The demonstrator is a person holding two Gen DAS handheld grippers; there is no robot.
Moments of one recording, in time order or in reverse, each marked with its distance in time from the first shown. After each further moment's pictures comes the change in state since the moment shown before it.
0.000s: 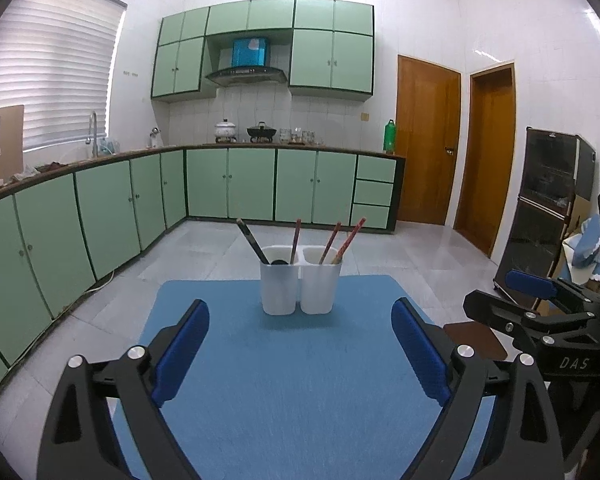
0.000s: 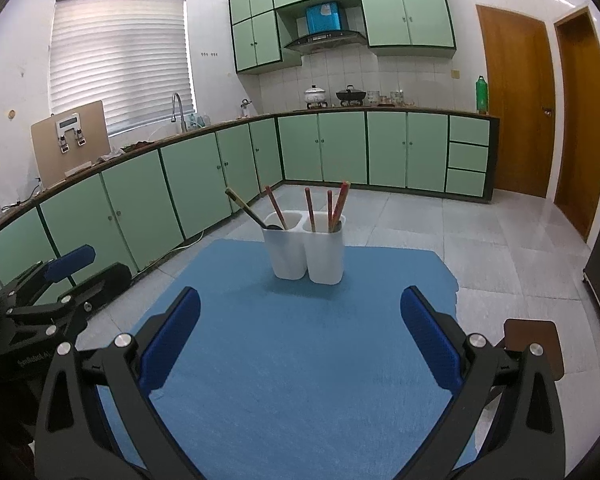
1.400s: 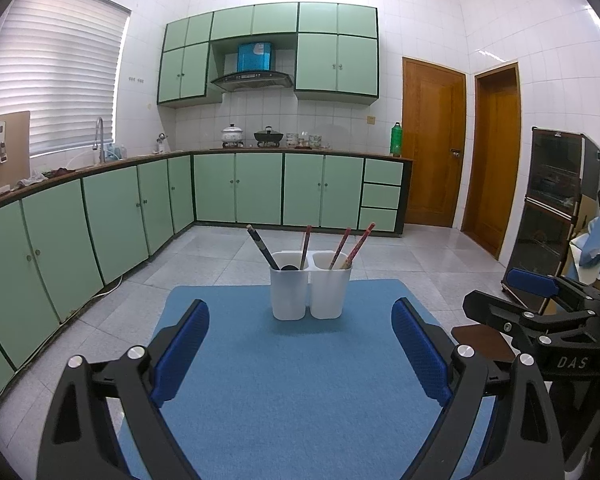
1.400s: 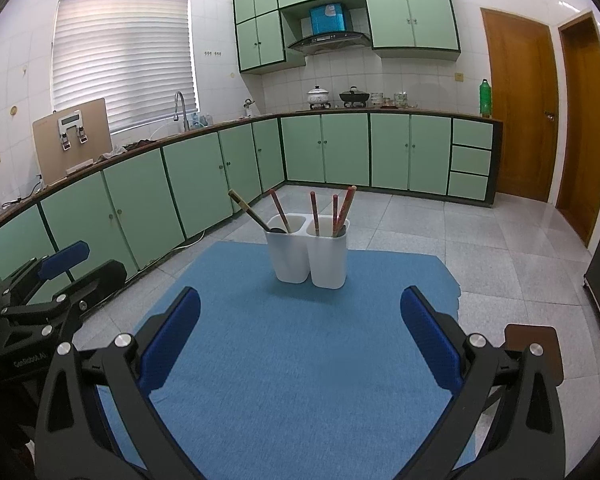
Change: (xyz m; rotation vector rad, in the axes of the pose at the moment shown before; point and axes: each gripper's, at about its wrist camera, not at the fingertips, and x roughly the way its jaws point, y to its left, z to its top) left arm 0.001 0.003 0.002 0.005 -0.012 0.023; right arm 0.007 0.004 0.005 -0.016 0.001 0.004
